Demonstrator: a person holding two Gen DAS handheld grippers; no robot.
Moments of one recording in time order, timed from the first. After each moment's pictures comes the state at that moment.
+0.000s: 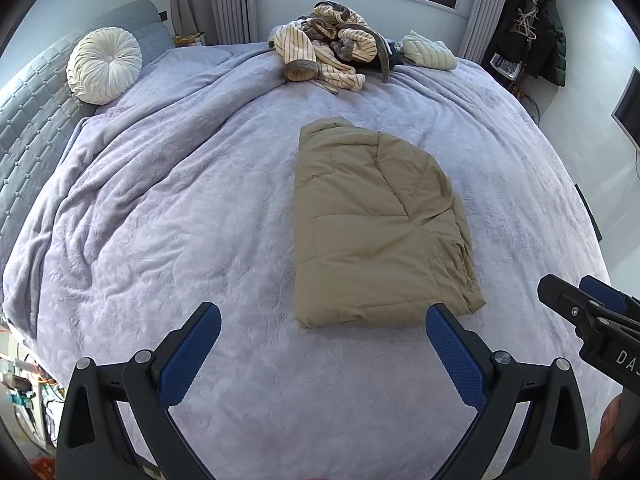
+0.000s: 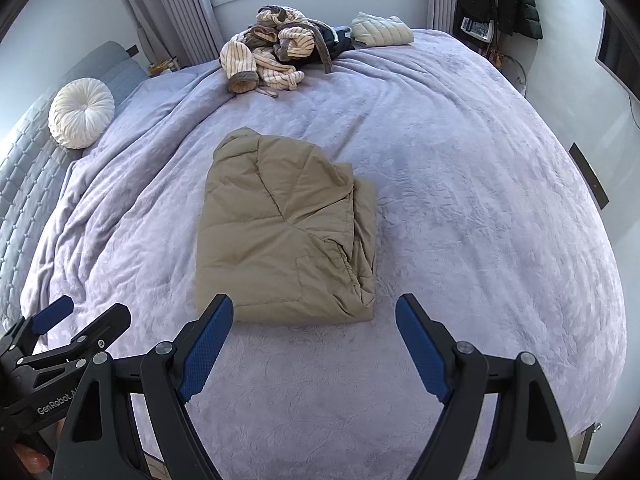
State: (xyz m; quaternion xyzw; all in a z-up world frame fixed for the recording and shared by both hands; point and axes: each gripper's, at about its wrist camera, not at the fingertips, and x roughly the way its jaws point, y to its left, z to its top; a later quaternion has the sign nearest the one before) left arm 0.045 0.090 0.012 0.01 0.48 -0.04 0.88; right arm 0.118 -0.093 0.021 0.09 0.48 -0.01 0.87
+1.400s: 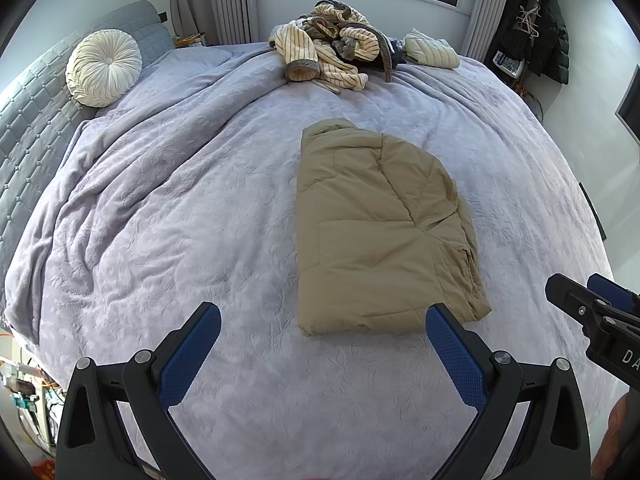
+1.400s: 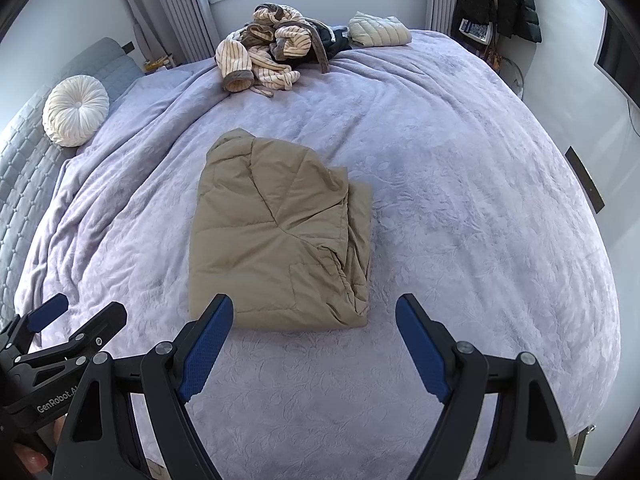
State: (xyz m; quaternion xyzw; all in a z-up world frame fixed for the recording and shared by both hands) left arm 0.060 0.089 0.009 0.02 0.48 -0.04 0.88; right arm 0.127 -0.099 0.021 0.09 0.48 -0.01 0.87
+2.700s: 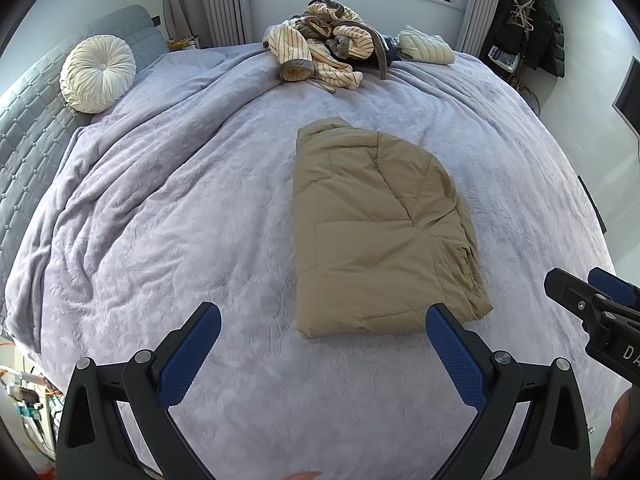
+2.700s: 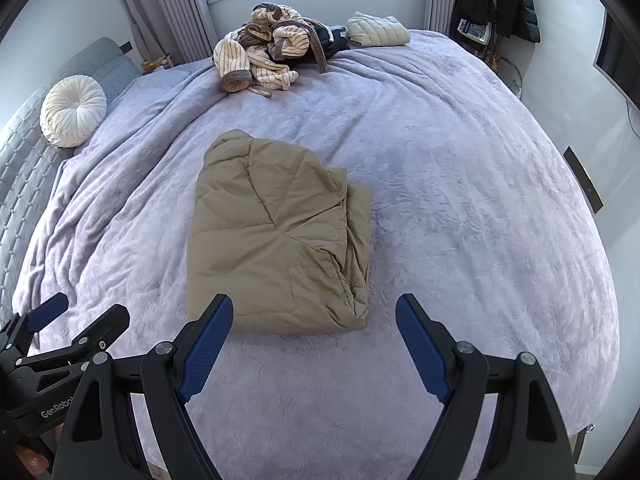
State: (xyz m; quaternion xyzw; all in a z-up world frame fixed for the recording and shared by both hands) left arm 0.074 0.091 0.007 0.03 0.48 -0.05 0.88; right arm 0.134 -0.101 0.020 0.09 0.48 -0.01 0.87
